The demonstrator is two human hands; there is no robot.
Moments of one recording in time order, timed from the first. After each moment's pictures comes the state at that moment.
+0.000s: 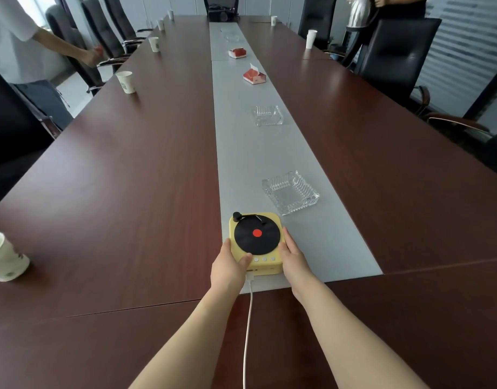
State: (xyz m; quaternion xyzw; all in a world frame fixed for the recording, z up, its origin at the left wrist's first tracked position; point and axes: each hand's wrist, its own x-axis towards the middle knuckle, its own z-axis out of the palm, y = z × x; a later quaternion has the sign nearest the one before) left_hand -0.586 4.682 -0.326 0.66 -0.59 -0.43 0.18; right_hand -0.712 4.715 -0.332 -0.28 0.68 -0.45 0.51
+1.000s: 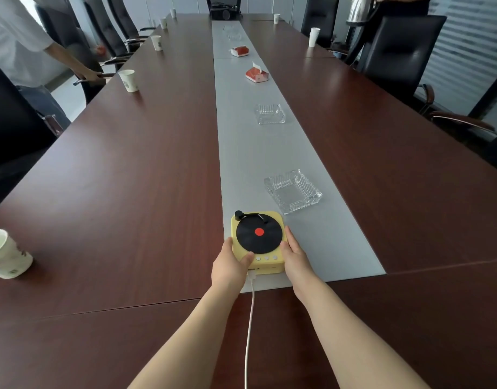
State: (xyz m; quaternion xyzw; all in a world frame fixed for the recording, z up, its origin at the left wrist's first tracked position) left_hand -0.583 4.682 -0.327 0.66 -0.58 -0.44 0.19; right_hand -0.712 4.714 -0.337 -0.29 0.68 -0.46 0.50
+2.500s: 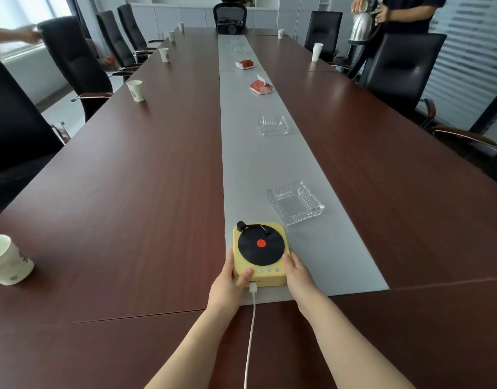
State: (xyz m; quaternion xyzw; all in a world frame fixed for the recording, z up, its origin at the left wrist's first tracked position) left_hand -0.567 4.688 -0.357 0.59 -0.56 -0.53 0.24; right_hand -0.714 4.713 -0.343 -0.30 0.71 -0.42 0.48
